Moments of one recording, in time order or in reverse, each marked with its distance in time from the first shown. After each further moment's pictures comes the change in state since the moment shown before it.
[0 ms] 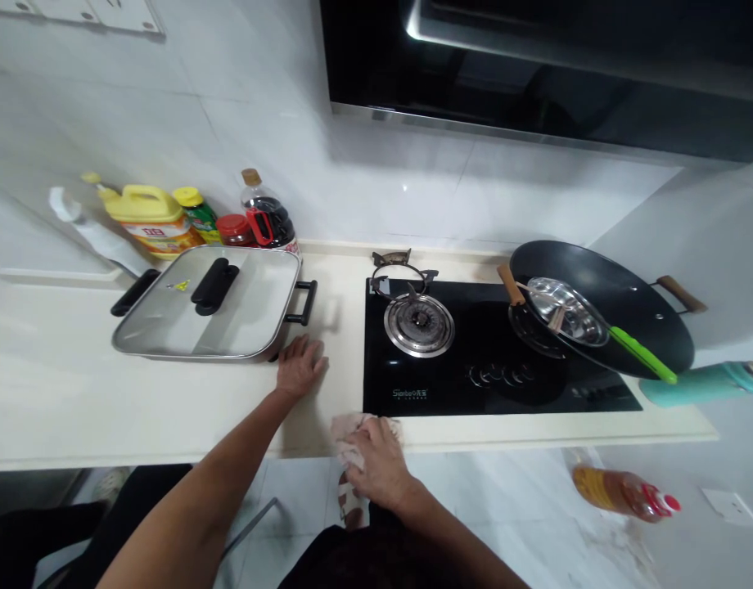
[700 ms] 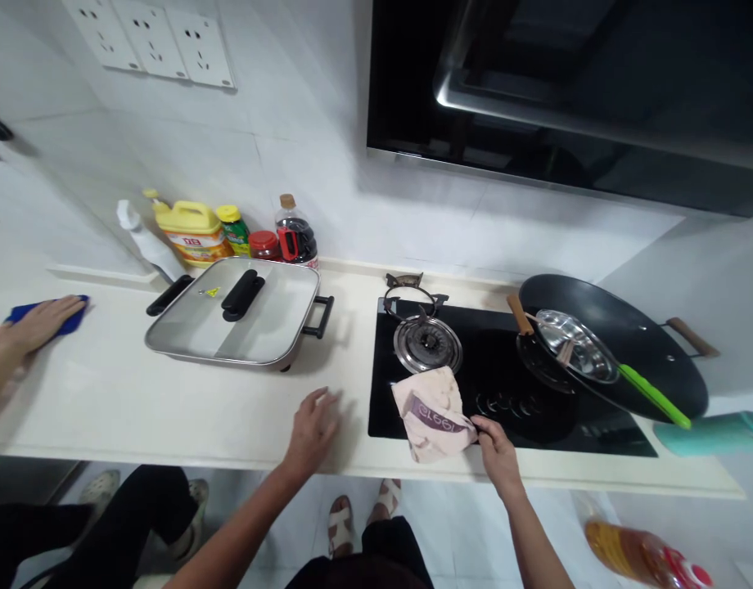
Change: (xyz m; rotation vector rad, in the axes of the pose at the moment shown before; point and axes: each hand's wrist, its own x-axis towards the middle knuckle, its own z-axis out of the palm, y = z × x) left_hand -0.103 0.053 -0.024 -0.280 0.183 0.036; right_hand -0.038 0.189 -0.123 0.302 0.638 0.428
